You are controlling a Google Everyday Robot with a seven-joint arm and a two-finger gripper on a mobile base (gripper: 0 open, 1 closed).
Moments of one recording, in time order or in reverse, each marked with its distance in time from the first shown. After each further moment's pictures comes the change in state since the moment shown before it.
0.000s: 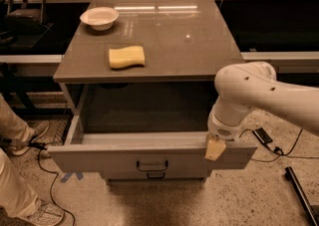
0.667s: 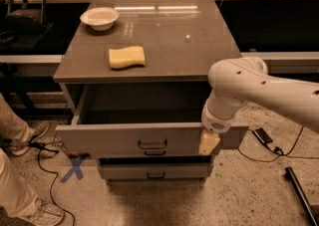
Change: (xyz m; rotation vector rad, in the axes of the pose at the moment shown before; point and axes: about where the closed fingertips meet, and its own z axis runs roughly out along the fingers) arm -0.019 -0.014 0.002 0.002 -0.018 -0.061
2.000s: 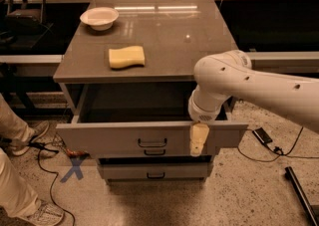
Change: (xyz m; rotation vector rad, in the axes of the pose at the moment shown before) arm -0.045 -0.031 -0.003 0.112 -0.032 -0.156
